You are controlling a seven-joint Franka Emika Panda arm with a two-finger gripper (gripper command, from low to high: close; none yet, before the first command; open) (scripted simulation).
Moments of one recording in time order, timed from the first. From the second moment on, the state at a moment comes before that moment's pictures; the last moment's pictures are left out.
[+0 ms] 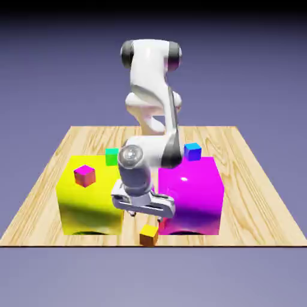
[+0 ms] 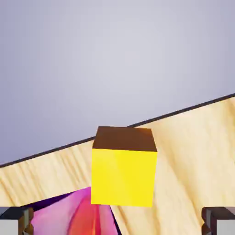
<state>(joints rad) -0.02 0.56 -0.07 -1.85 0.17 1.98 0.96</state>
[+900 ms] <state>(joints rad) -0.01 0.10 -0.03 -2.17 -0.20 2.07 0.37</state>
